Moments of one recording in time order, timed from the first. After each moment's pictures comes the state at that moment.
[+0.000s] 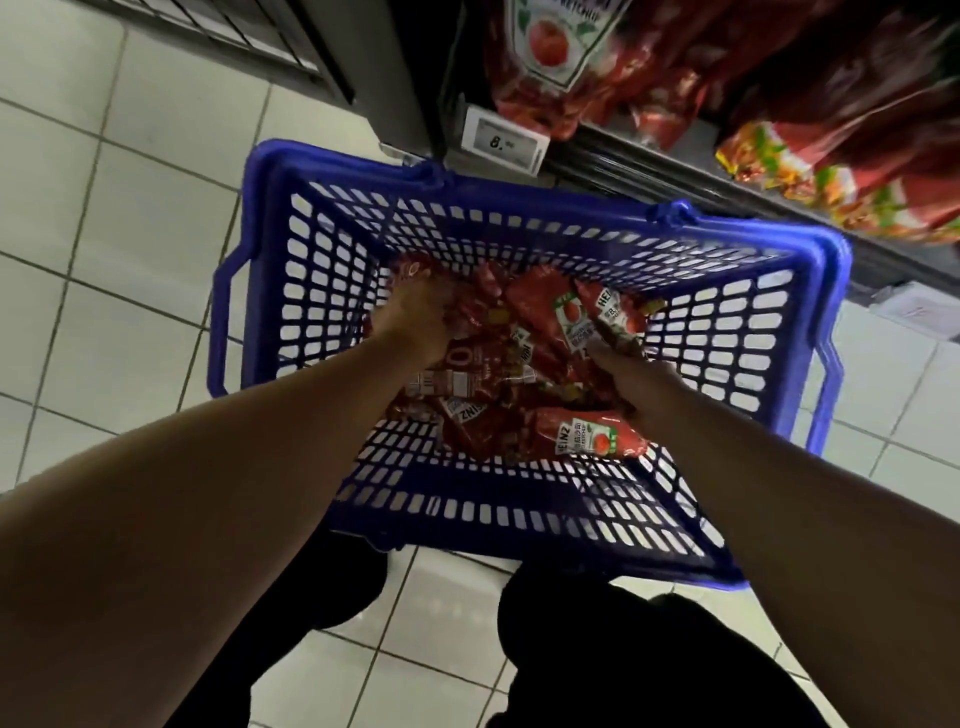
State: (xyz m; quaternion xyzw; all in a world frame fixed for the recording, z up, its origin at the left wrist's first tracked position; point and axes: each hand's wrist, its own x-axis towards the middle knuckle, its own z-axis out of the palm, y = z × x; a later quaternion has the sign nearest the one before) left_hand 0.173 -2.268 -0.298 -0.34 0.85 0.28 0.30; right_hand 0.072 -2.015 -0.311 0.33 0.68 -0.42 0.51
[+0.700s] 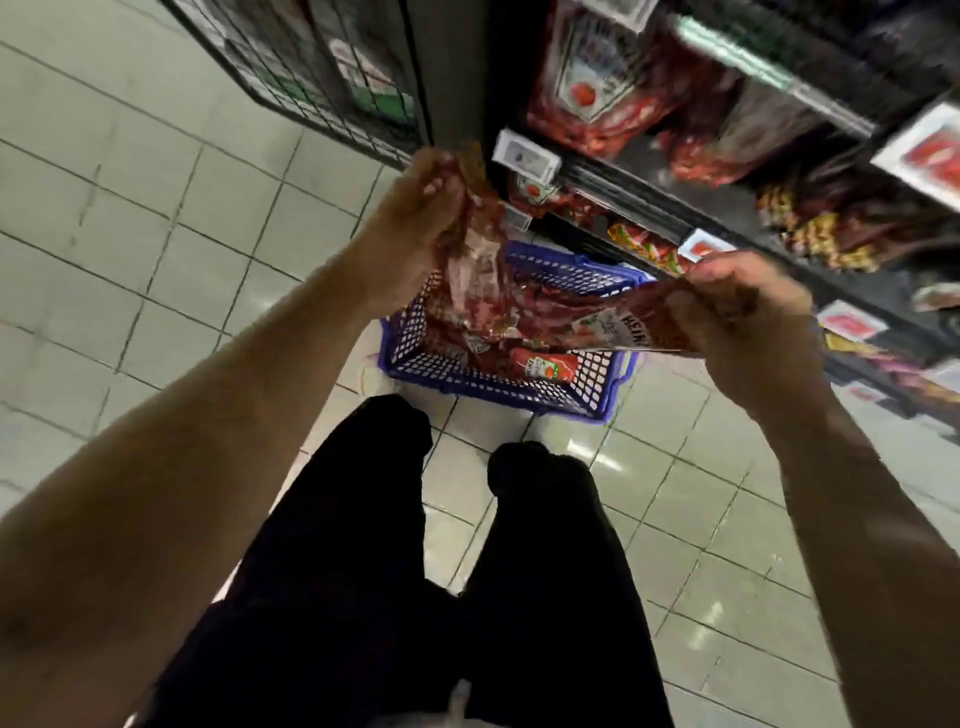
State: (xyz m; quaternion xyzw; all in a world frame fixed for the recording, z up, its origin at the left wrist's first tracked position) left_hand 0.202 -2.302 0.207 -0.23 0.53 0.82 0.00; right_hand 0.069 -2.012 0.253 -0.21 0.84 -0.43 0.25
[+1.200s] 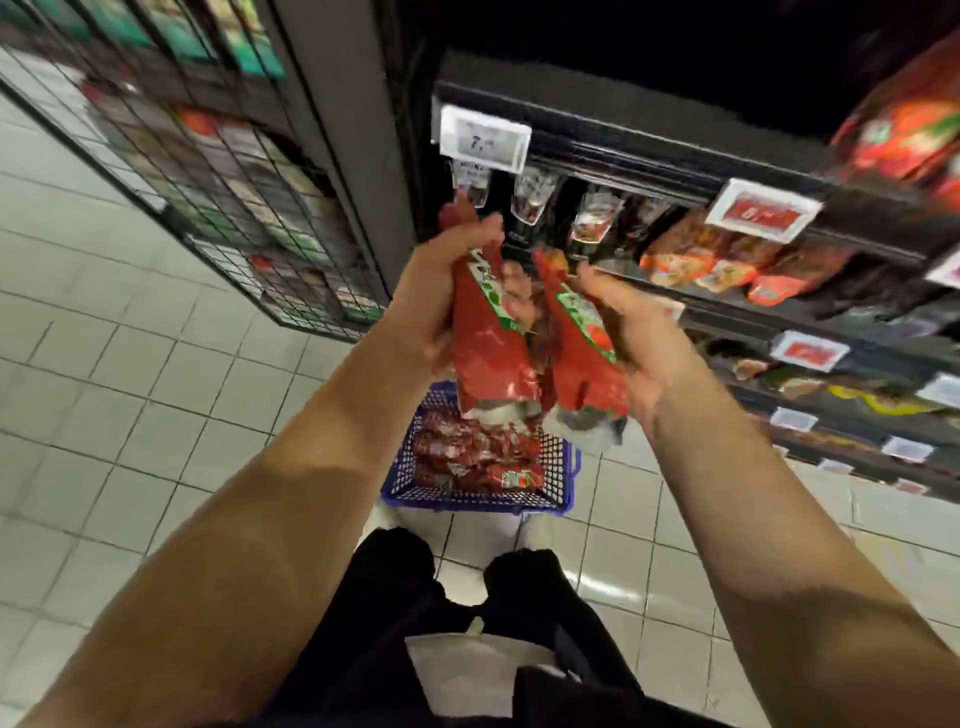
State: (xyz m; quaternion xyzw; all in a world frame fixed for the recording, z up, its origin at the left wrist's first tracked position) left_hand 0.139 -2.242 0.493 -0.27 0.27 0.92 0.06; right_hand 0.075 -2.070 0.492 0.12 0.45 -0.73 0.50
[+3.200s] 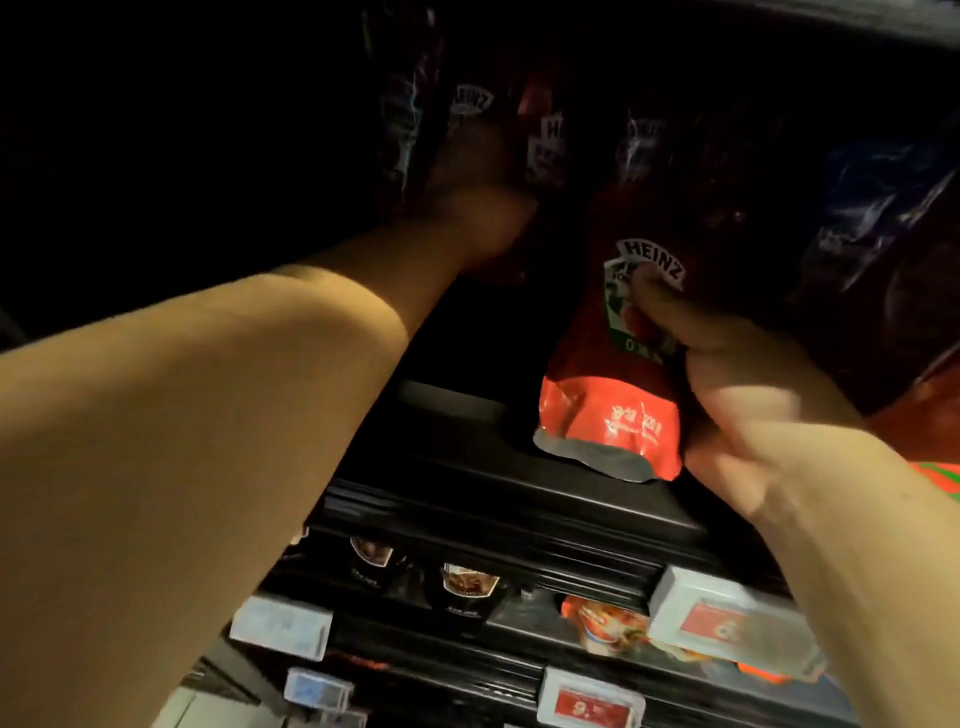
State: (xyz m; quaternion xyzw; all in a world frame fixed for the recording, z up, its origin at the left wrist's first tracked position) left_hand -0.221 -2.278 0.551 -0.06 0.87 0.40 -0.27; right_hand -0.189 -2.069 0.530 -0.13 0.74 -0.65 0.16
